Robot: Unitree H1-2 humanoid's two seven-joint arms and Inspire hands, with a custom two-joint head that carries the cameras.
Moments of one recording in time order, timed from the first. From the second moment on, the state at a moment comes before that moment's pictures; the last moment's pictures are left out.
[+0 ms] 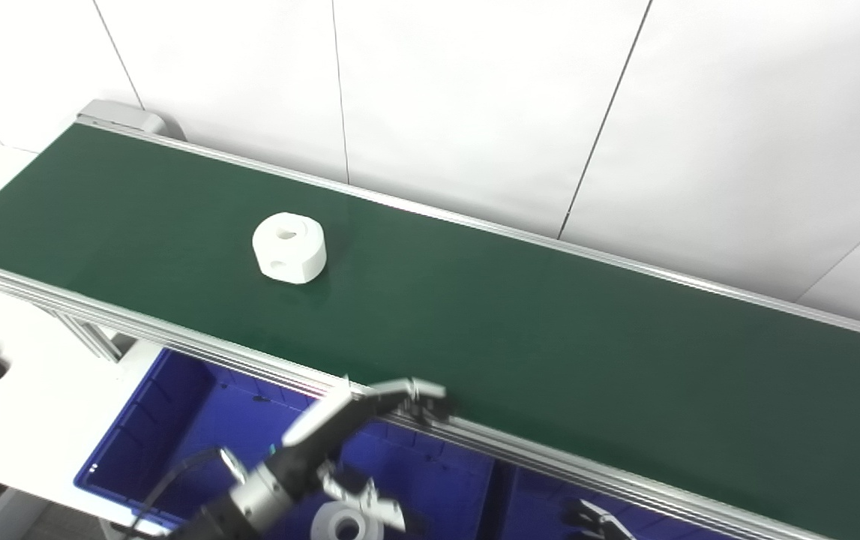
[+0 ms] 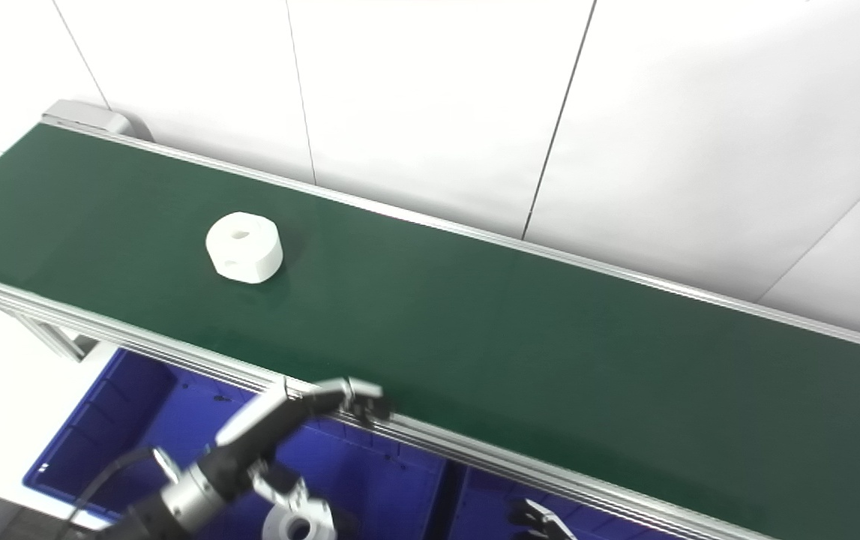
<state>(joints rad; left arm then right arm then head) 0.28 0.37 -0.34 -0.21 0.10 -0.44 -0.02 0.43 -0.21 0.25 0.00 -0.34 -0.23 0.10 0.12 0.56</state>
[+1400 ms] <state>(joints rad) -0.28 0.47 -0.11 0.22 0.35 -0.23 -0.22 0.40 -0.26 0.22 0.04 -0.26 -0.38 0.10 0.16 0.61</state>
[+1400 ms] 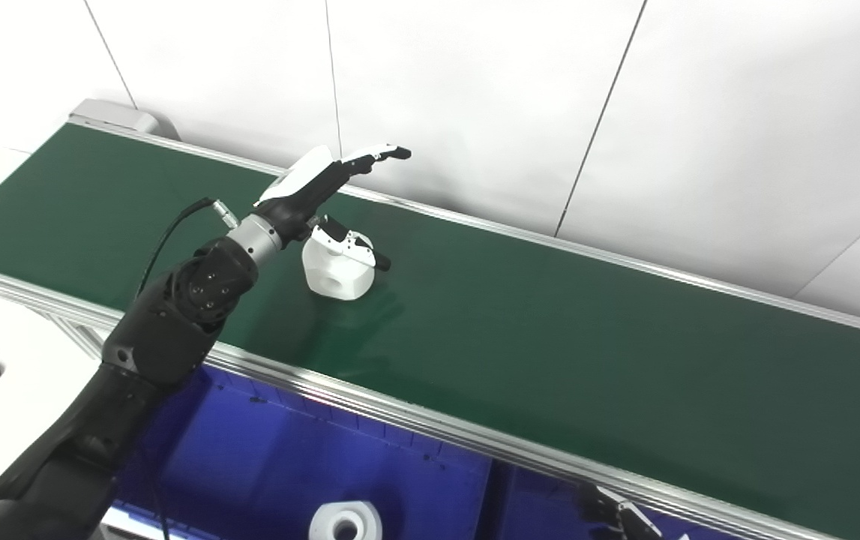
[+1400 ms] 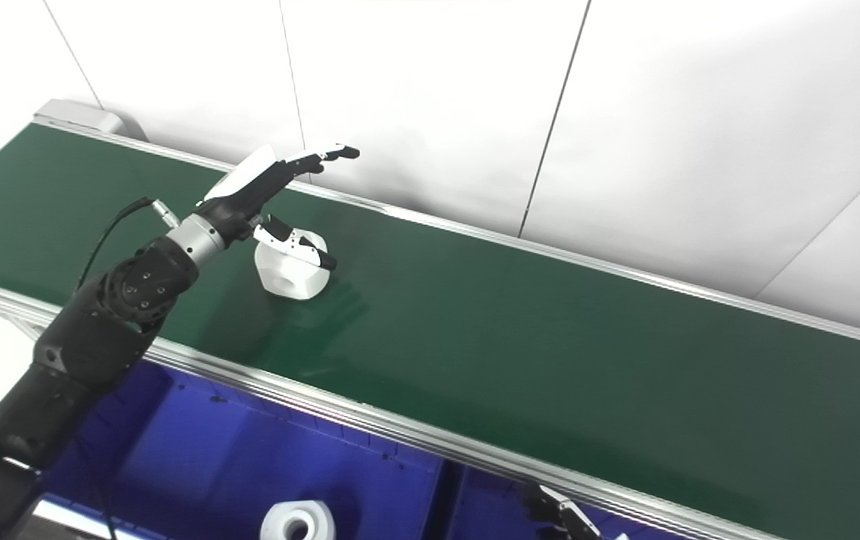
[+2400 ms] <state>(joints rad) -0.32 0.42 -0.24 0.46 0.42 -0.35 -0.20 0.40 -0.26 0.21 0.04 -0.25 -0.38 0.10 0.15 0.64</state>
